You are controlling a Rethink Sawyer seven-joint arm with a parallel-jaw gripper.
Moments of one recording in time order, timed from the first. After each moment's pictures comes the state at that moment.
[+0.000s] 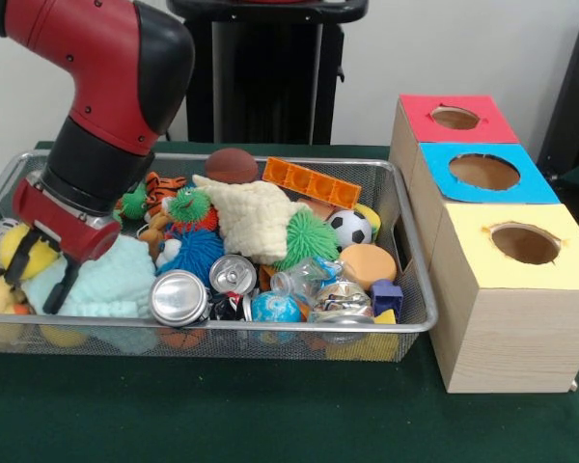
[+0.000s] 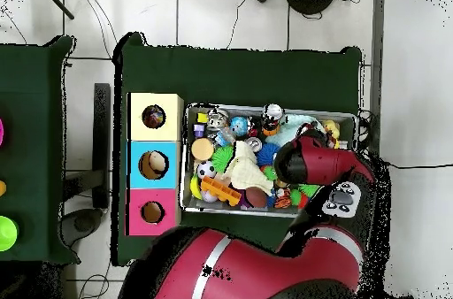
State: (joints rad) arm -0.23 -0.21 -0.45 1.29 -0.27 0.02 2.23
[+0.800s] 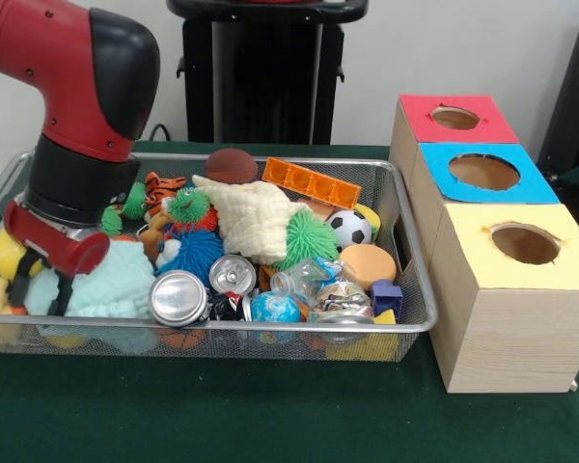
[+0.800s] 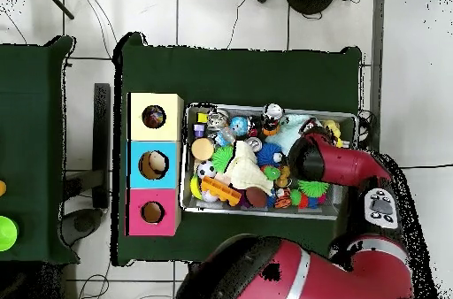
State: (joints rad) arm -0.41 -0.29 -0.20 1.32 -0.33 0.07 2.23
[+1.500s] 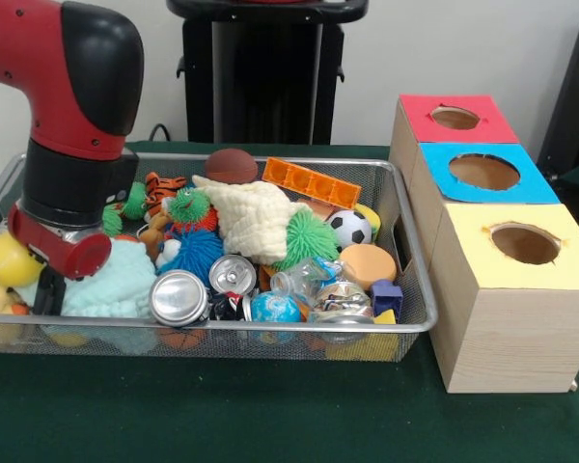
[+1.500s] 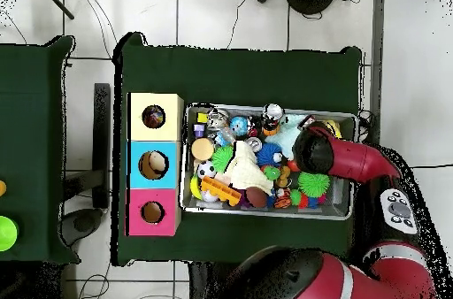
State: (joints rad) arm -0.50 -0.33 -0.06 1.32 -0.33 0.21 2.23
